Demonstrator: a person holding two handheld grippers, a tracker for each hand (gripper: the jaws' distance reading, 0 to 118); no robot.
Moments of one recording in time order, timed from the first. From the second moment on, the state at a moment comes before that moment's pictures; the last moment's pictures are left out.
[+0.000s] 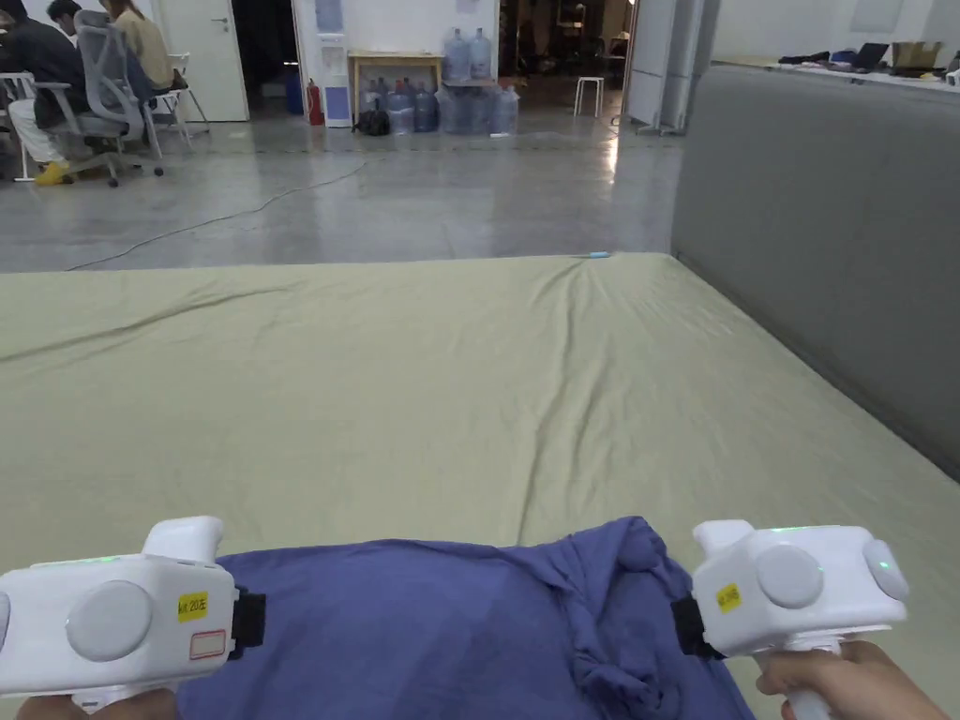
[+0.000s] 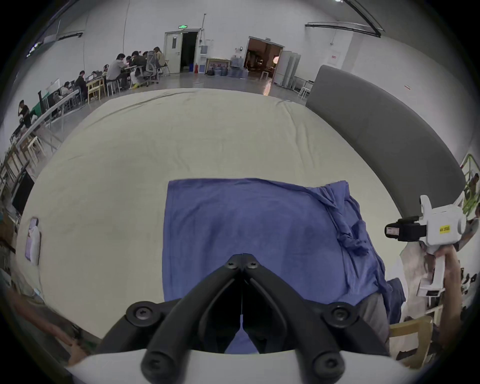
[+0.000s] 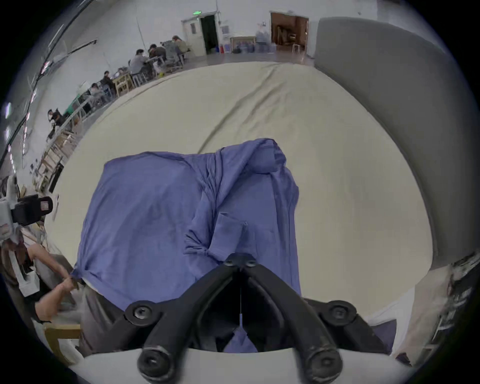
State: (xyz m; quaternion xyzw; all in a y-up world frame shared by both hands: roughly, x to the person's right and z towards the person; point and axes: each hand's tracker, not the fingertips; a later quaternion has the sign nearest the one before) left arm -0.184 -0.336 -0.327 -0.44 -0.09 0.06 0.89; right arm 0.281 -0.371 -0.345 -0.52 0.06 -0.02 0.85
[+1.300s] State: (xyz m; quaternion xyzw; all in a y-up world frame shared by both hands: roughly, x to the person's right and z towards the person) left arm -0.210 -0.414 -0.517 -0.54 -0.05 0.04 0.84; right arm 0.277 -0.435 -0.589 -0.61 -0.01 -0.01 0.79
